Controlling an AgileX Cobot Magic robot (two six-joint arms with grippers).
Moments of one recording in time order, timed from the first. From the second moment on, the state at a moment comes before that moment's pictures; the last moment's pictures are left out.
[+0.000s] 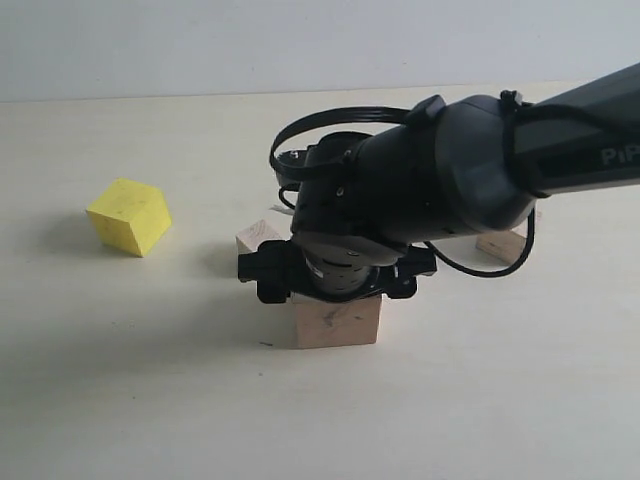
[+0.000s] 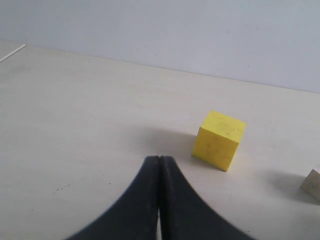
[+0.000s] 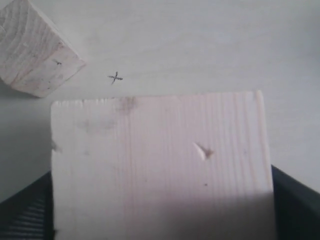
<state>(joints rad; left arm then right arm) -0.02 0.01 0.00 0.10 0.32 -0.24 0.93 1.93 -1.12 -0.57 0.65 1.35</state>
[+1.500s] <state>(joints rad) -0.02 0.01 0.00 0.10 0.32 -0.24 0.93 1.67 -1.12 -0.43 0.69 0.74</state>
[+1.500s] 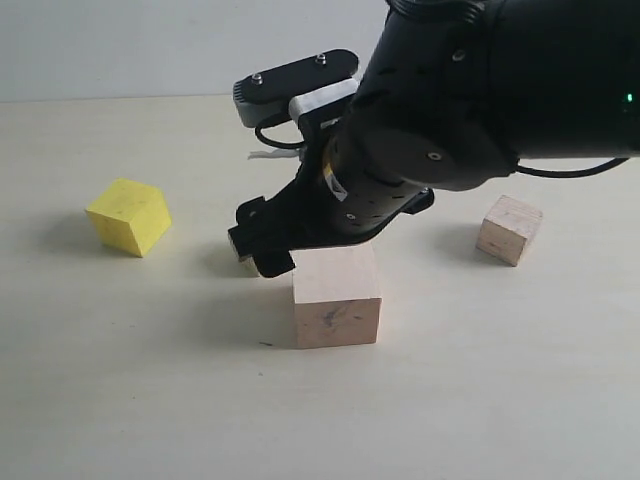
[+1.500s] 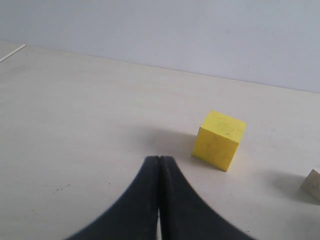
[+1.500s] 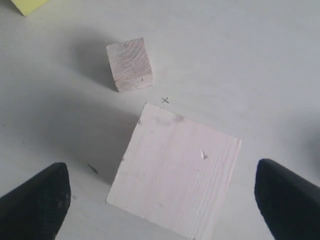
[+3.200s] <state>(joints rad) -0.02 0.01 0.00 0.10 0.32 -0.24 0.82 2.63 -2.53 0.21 1.03 -0.20</state>
